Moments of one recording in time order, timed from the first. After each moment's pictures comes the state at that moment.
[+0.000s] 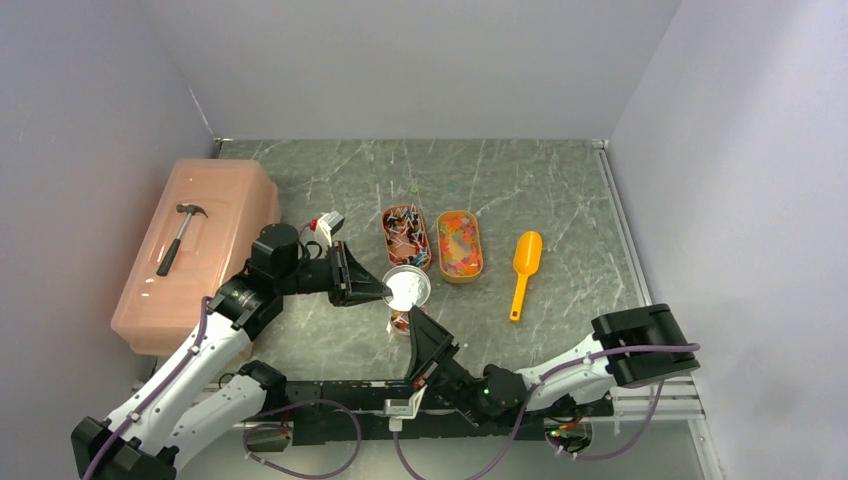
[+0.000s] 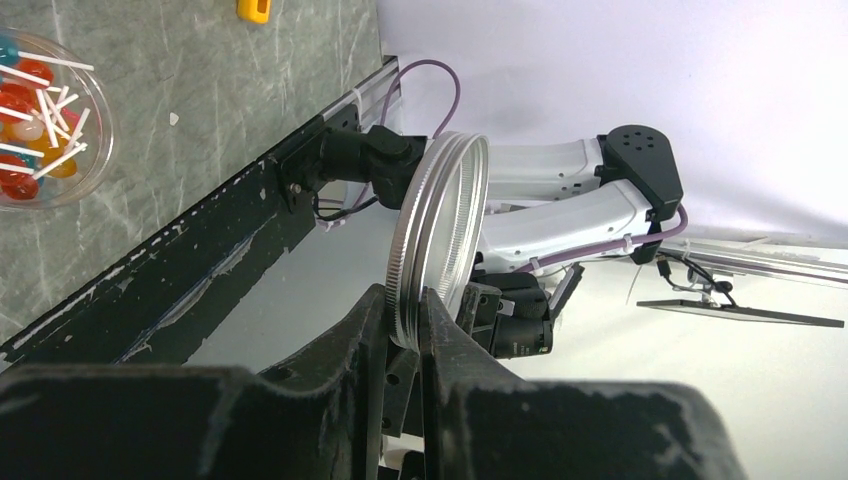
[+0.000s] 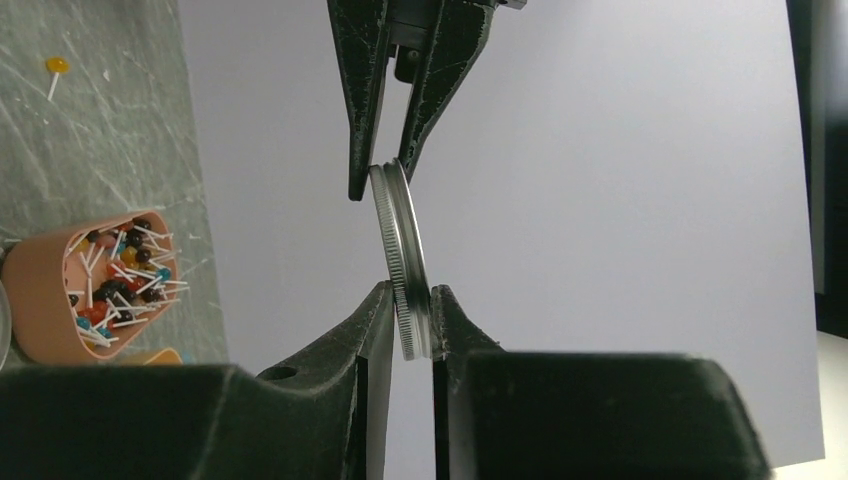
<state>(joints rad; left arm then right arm) -0.50 0.81 0.72 -0.29 0.79 -1.17 1.78 1.38 0.36 1.40 0.86 -1.87</state>
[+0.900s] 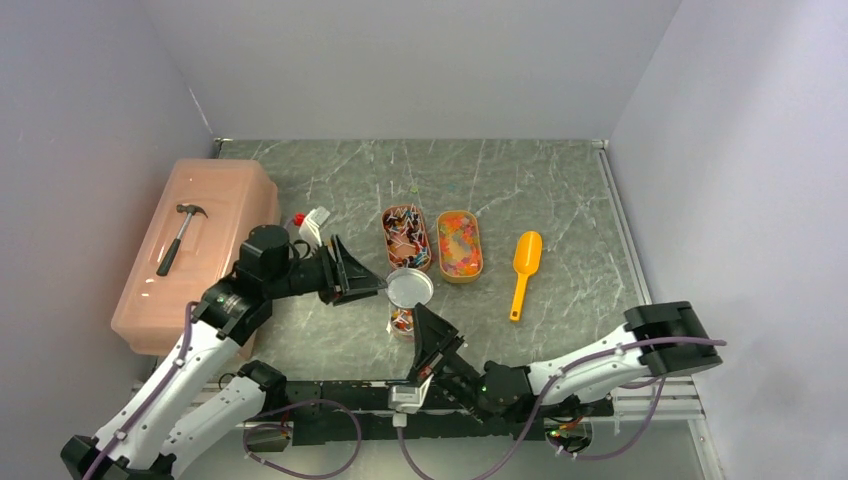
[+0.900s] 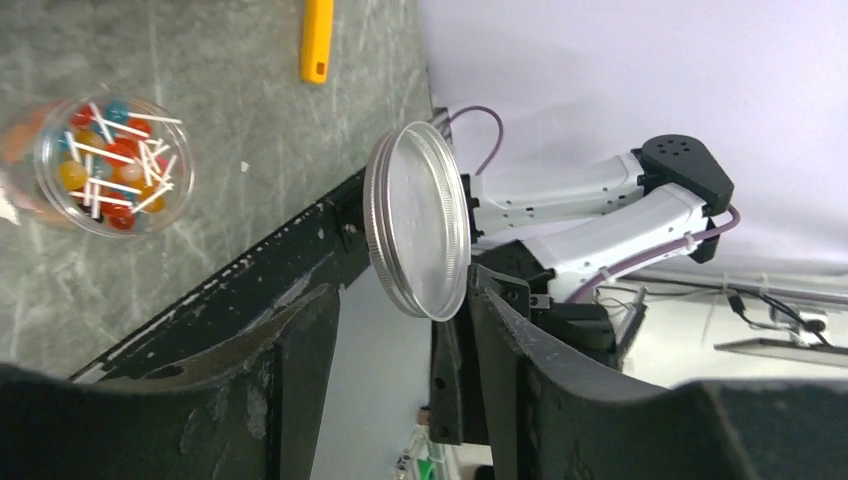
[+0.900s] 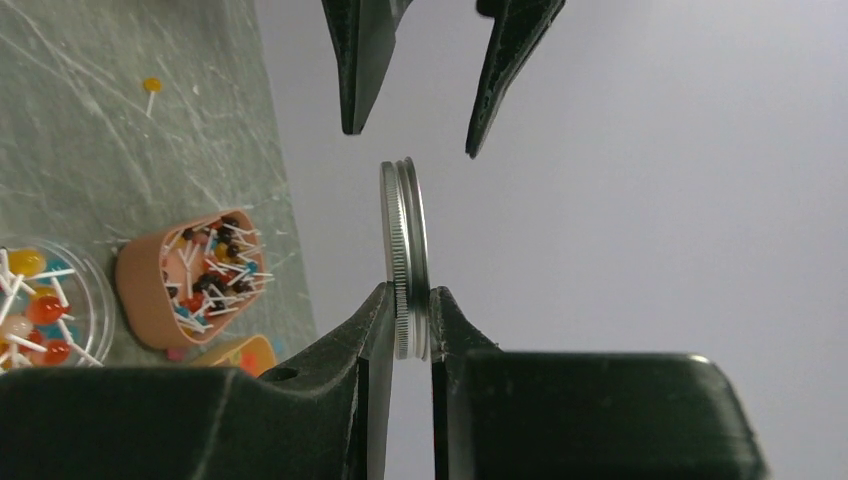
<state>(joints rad) -0.49 0.75 0.76 -0.39 0.67 -1.06 1.77 1.27 0.37 1.17 0.90 -1.64</state>
